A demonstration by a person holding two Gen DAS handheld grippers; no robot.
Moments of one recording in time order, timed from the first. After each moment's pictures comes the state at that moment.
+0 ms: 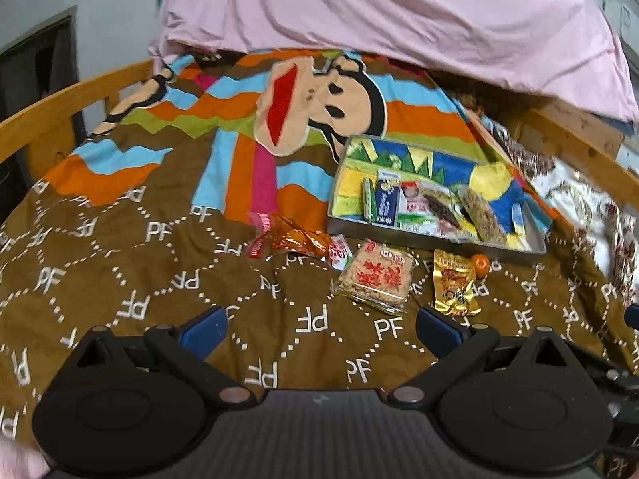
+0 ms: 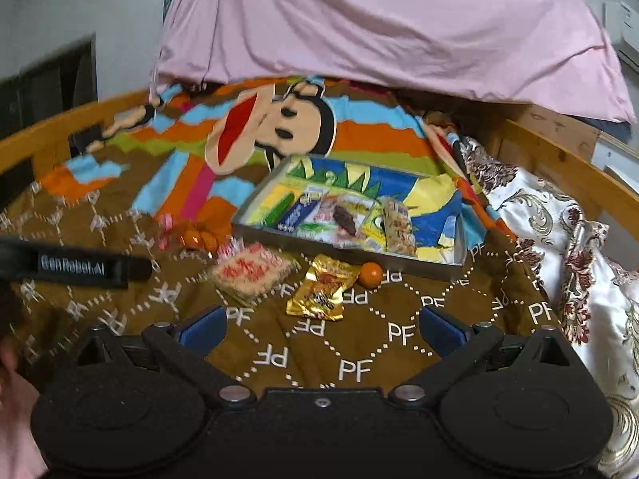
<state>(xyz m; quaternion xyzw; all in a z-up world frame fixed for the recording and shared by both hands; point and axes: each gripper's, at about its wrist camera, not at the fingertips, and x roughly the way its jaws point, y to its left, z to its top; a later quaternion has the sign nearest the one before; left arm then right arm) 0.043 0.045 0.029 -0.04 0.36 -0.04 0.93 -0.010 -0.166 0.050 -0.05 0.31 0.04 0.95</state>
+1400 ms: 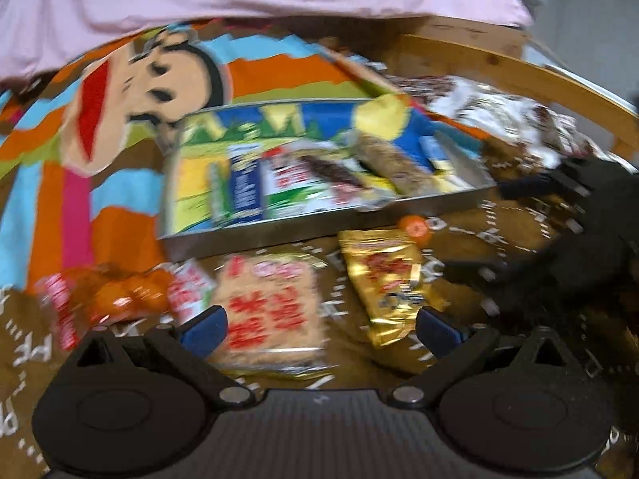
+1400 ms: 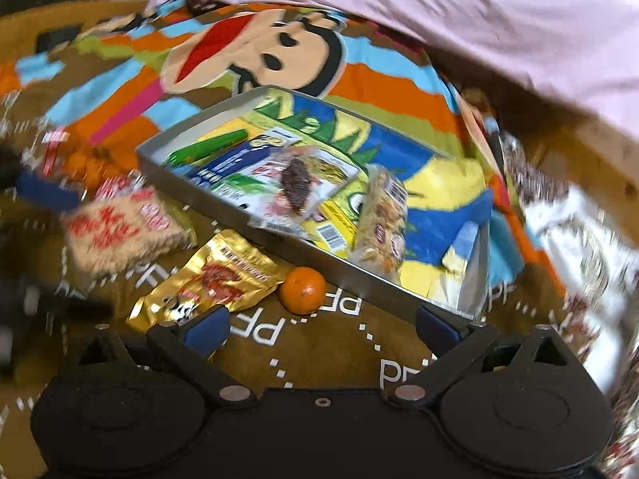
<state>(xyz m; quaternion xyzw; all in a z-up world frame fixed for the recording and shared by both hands) 0.146 -0.031 -0.057 0.07 0.34 -0.26 0.90 0.155 -0.229 -0.045 -0.15 0.35 0.07 0.92</state>
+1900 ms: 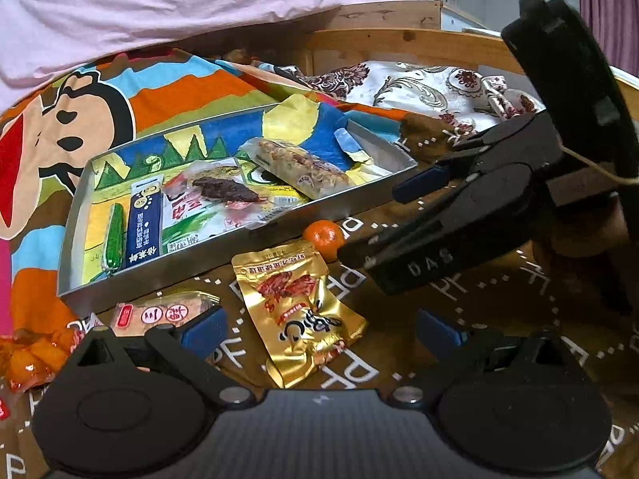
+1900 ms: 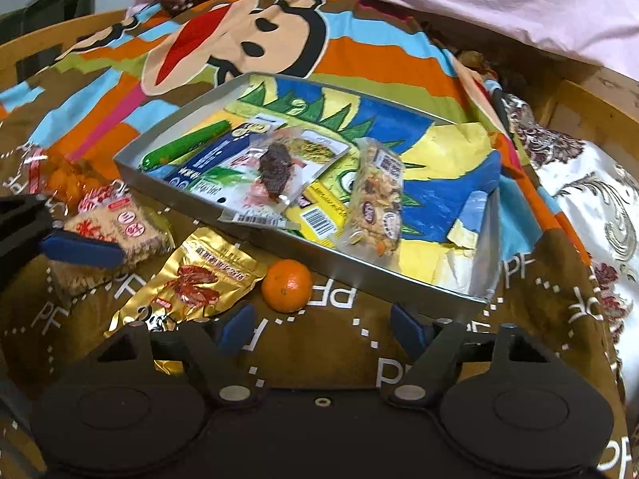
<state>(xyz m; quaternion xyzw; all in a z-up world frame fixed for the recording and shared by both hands) 0.140 -0.090 -0.075 0.13 0.30 -0.33 0.89 0.178 -0.248 -0.058 -0.11 0.37 0.08 0.92</state>
